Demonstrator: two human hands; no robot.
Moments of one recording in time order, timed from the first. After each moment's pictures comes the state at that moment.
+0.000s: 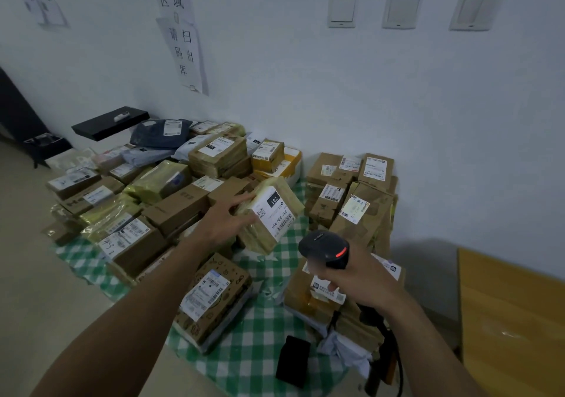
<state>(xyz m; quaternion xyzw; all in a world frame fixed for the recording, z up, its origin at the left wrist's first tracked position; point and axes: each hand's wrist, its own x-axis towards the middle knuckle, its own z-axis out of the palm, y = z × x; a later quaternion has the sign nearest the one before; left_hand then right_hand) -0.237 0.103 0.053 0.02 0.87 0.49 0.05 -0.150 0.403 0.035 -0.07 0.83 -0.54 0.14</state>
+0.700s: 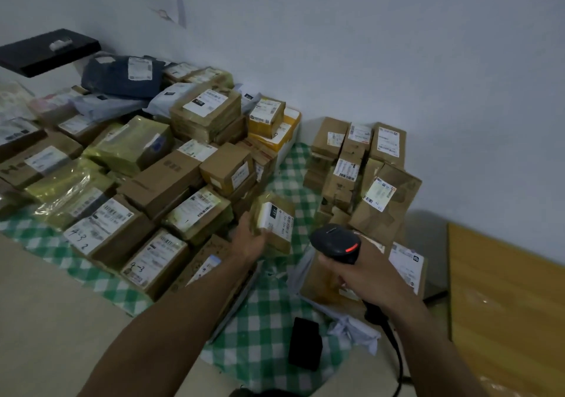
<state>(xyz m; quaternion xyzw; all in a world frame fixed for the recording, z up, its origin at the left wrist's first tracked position) -0.284 0.105 -0.104 -0.15 0.80 0.56 0.14 -0.183 0.332 0.026 0.07 0.85 -0.50 0.15</state>
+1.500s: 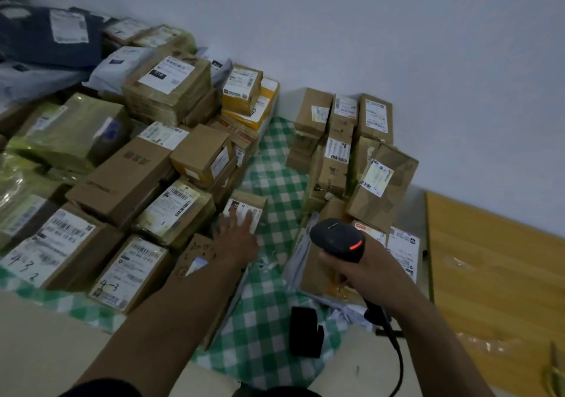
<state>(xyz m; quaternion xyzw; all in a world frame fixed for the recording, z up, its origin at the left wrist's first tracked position) -0.323 0.089 -0.194 0.03 0.96 0.17 0.23 -0.193 0.307 0.028 0.14 0.87 -0.46 0.14</state>
